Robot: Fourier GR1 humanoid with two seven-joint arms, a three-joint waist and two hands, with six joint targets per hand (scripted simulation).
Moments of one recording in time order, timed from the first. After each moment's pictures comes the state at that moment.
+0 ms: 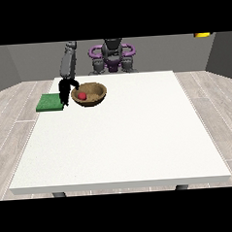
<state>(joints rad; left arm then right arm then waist) -0.75 0.51 0.38 -1.22 0.22 -0.29 0.20 -0.35 -0.19 -0.36 -0.73 -0.26 0.15 -0.38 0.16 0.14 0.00</state>
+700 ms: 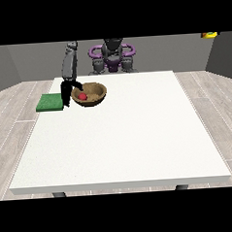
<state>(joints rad) -0.73 0.58 0.42 -1.27 0.29 -0.33 0.20 -0.39 -0.18 -0.35 -0.71 -0.24 0.12 -0.50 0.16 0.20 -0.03</state>
